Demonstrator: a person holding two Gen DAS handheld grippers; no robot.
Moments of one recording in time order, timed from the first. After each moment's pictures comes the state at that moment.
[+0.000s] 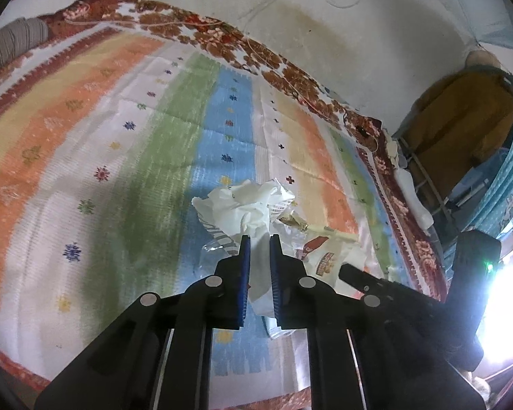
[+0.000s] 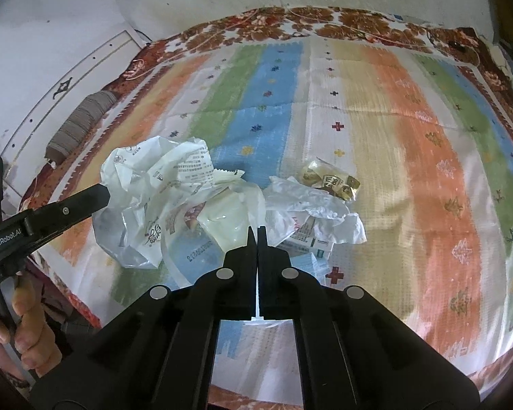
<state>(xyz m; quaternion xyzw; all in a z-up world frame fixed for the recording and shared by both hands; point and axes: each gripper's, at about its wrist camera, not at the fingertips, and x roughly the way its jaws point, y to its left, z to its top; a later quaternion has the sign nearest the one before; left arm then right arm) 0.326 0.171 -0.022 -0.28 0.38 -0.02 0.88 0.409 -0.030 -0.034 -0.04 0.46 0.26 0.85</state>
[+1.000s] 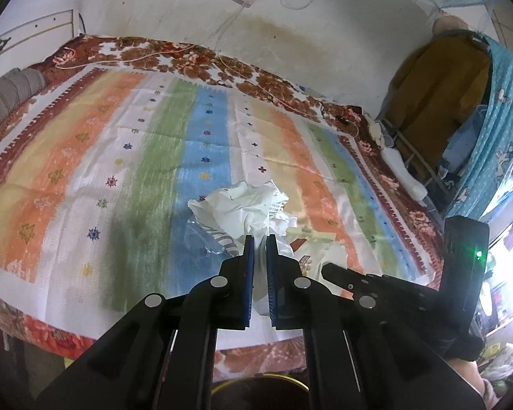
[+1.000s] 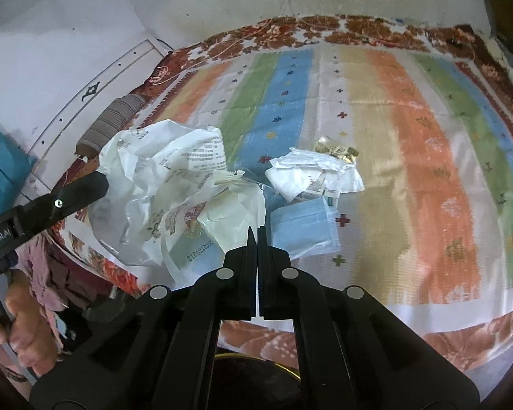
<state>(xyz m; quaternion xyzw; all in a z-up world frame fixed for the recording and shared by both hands) 0.245 0.114 0.037 -0.22 0.36 -0.03 0.91 0.323 -0.074 -0.001 -0.01 0.44 0.29 0.85</state>
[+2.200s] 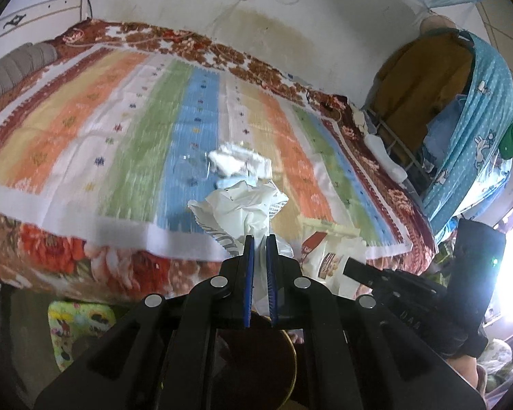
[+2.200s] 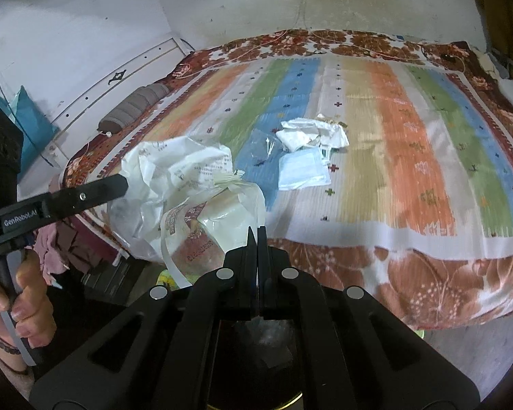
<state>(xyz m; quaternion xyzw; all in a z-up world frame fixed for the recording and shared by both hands) 0.133 0.072 0.017 -0.24 0.37 -0.05 0.90 0.192 -0.139 0.002 -0.03 0.42 0.31 0.85</state>
